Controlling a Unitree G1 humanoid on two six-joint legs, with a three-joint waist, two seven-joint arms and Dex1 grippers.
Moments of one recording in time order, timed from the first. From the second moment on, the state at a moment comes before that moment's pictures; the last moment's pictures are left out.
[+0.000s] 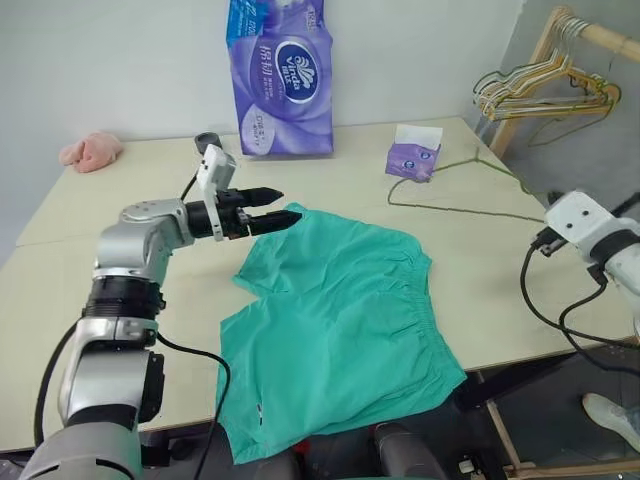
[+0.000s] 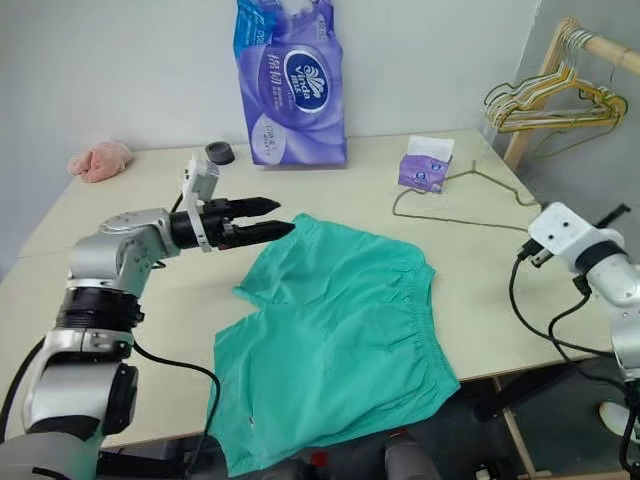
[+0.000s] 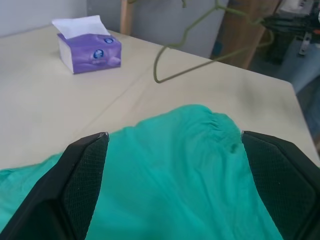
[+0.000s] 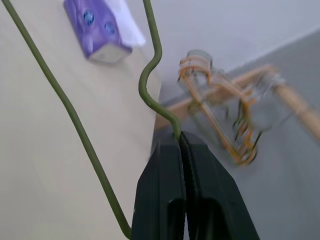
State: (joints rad) left arm -0.86 0.68 0.00 0.53 -0.44 0.54 -1.25; right arm -0.34 -0.93 -0.10 0.05 -0.23 -0.08 0.36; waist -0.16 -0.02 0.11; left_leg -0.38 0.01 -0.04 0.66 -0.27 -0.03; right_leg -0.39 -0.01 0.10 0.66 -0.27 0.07
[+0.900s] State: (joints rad) left arm -0.80 0.62 -0.12 0.57 -0.25 0.37 -1.38; right arm -0.50 -0.76 0.07 -0.03 -0.30 -0.32 0.45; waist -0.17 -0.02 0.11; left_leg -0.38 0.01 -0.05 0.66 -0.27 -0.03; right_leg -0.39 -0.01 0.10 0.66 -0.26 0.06
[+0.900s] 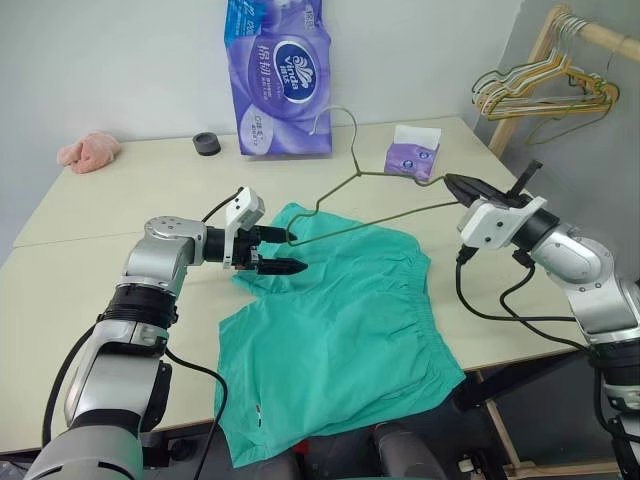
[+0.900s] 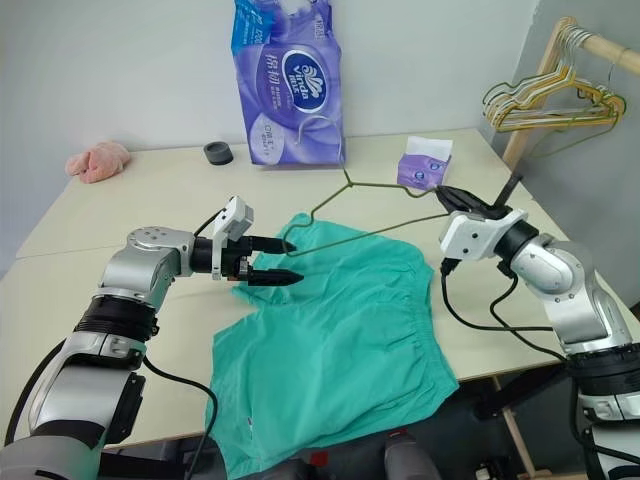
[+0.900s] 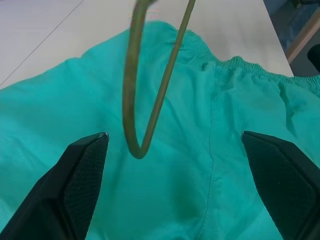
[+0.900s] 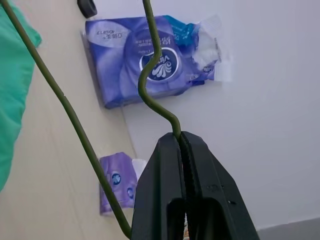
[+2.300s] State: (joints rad) left arm -0.75 0.66 -0.14 0.48 -0.24 0.39 -1.43; right arm -0.20 -0.80 -0.02 -0.32 0.05 0.06 0.76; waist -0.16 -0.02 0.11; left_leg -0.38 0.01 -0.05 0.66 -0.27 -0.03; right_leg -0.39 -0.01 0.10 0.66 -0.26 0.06
